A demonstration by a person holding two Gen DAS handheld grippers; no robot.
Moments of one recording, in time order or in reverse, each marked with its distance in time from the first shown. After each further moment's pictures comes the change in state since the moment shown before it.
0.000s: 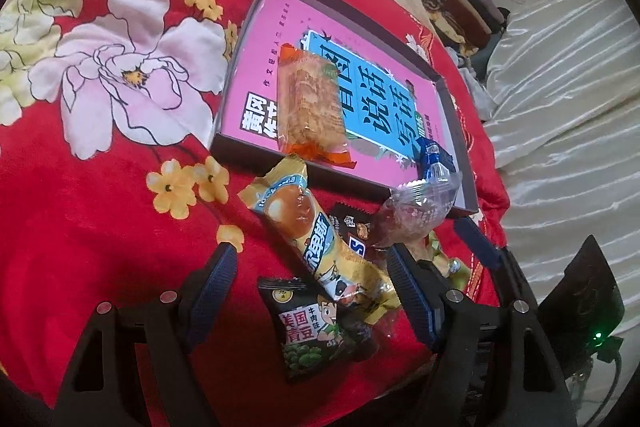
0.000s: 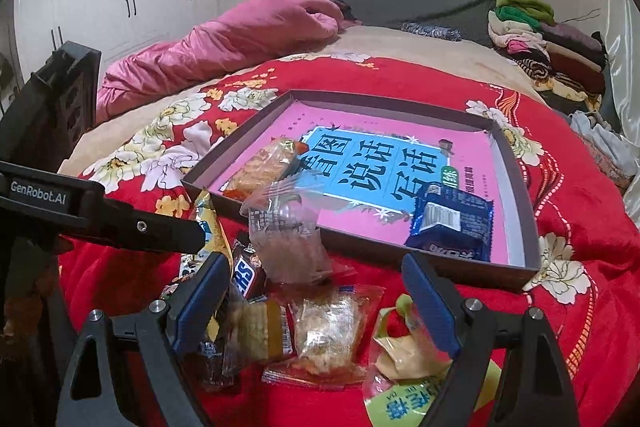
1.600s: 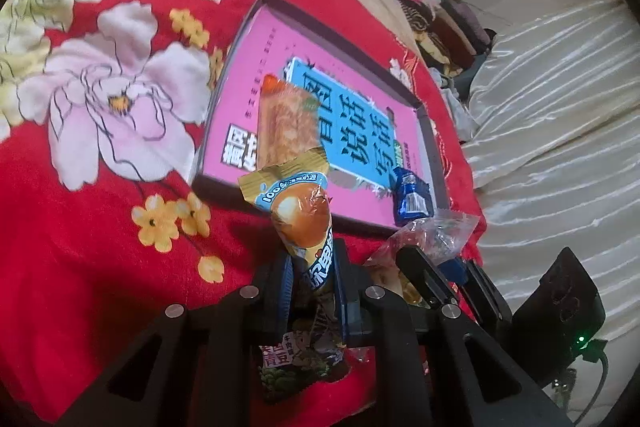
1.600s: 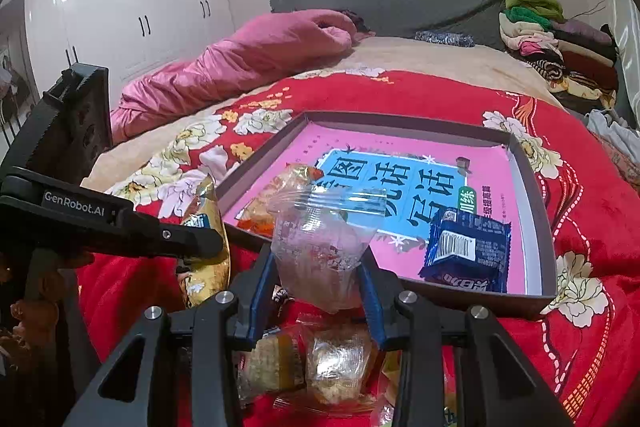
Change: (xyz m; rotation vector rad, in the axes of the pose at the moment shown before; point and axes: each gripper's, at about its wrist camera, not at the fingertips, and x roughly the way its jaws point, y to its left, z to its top) left arm -0.007 -0.003 0.016 -0.019 -0.069 -0.078; right arm -0.004 -0.009 0.011 0.028 -0.064 0.091
